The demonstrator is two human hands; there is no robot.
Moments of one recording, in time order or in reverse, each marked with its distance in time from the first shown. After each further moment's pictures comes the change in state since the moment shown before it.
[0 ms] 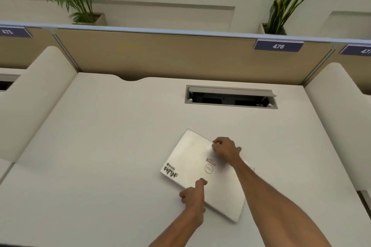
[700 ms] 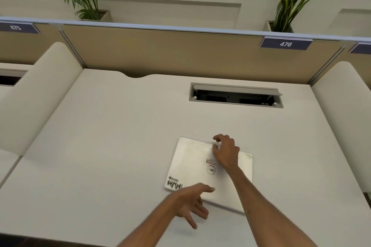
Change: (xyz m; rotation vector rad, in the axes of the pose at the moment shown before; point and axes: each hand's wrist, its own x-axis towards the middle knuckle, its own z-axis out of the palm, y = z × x) left_hand 0.002 0.034 -0.047 0.626 -0.544 -0.238; right_hand -0.006 0.018 0.036 -0.126 0.220 -0.274
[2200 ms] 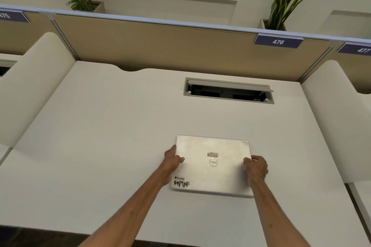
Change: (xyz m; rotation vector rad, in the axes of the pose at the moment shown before) left_hand 0.035 0.023 -0.058 -0.117 0.441 0.604; right_hand -0.035 0.114 -0.037 0.530 0.246 0.696
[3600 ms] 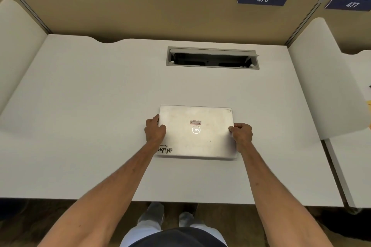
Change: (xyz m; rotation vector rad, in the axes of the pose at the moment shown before) left_hand -0.002 -0.008 0.033 0.341 0.383 0.087; right_hand 0.009 0.016 -0.031 0.070 -0.165 -0.029
